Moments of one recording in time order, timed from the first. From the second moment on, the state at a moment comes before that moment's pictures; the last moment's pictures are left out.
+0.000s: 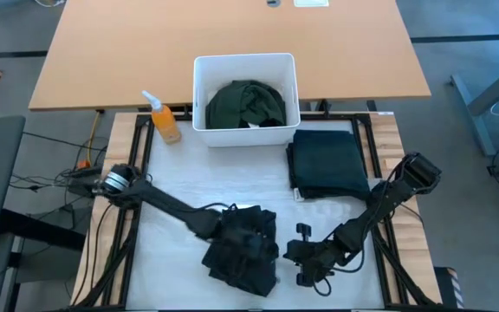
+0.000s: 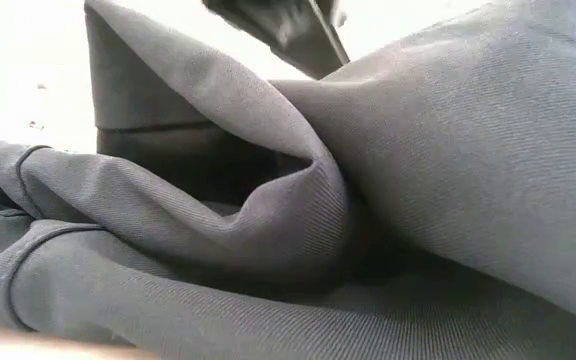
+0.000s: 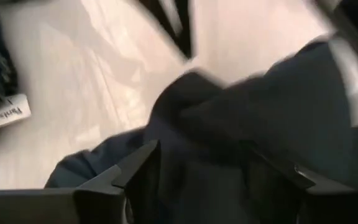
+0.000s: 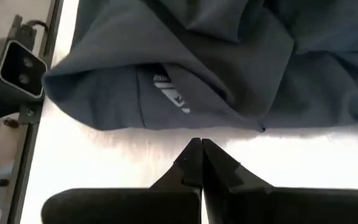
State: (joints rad) left arm -0.38 1.97 1.54 -0.45 -0.14 0.10; right arm 0.70 1.66 0.98 -0.22 0.43 0.67
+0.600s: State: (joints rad) left arm -0.29 2.07 1.64 -0.62 0.04 0.18; right arm 0.76 1.72 0.98 -0.20 0.48 0.68
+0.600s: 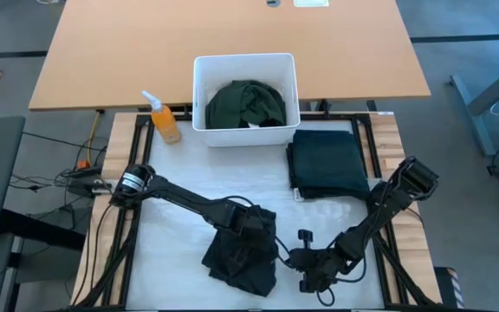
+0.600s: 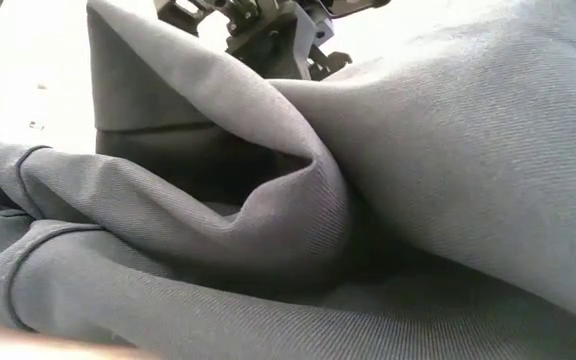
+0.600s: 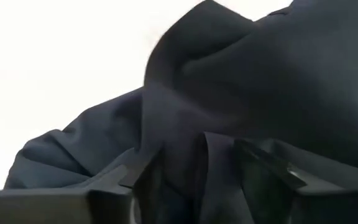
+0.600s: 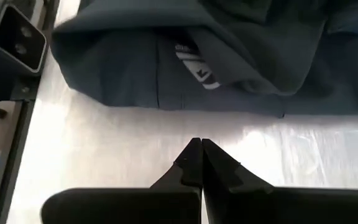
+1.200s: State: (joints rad) left arm -0.33 1.96 1.64 -0.75 0.05 0.13; right arm 0.74 1.72 0.98 -0.08 0.53 0.62
